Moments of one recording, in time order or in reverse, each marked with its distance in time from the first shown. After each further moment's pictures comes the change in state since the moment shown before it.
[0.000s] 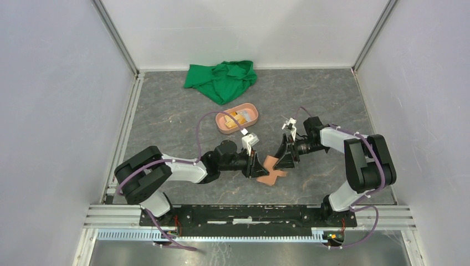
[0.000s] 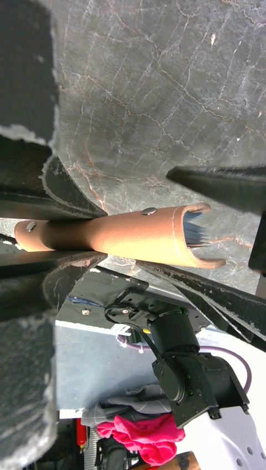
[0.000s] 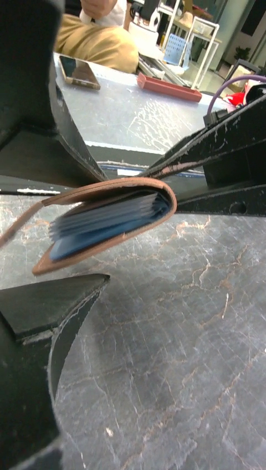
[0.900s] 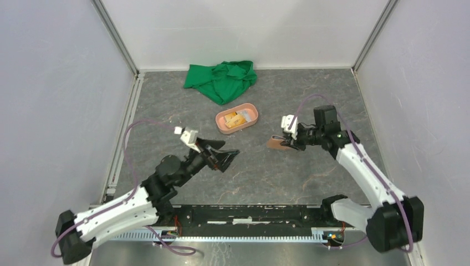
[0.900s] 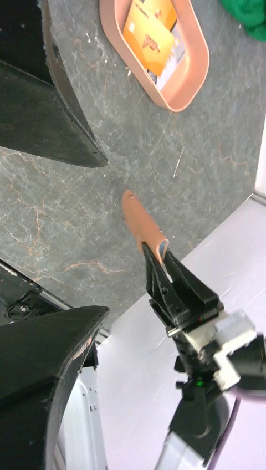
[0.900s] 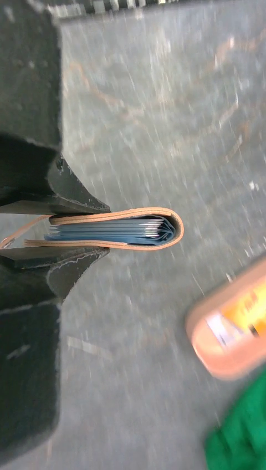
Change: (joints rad) left arm 0.007 -0.890 -0.168 -0.328 -0.540 0.059; right arm 0.067 -0.460 0.072 0.037 0.512 -0.103
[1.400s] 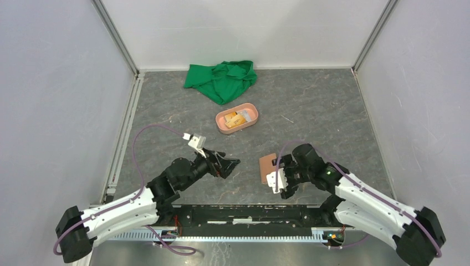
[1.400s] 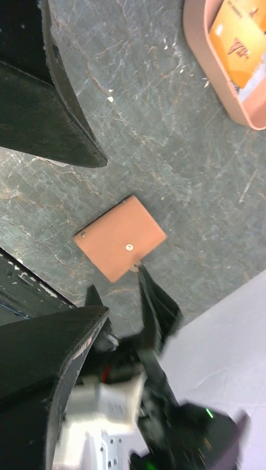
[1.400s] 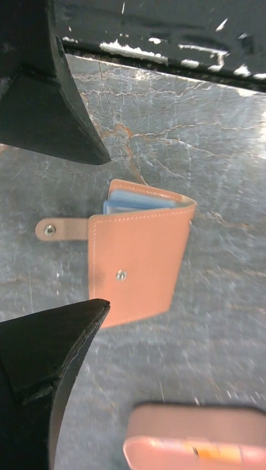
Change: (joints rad) left arm 0.000 -0.062 -0.130 -0.079 -0.036 -0.074; right arm 0.504 -0.285 -0.400 0.140 0.430 -0.223
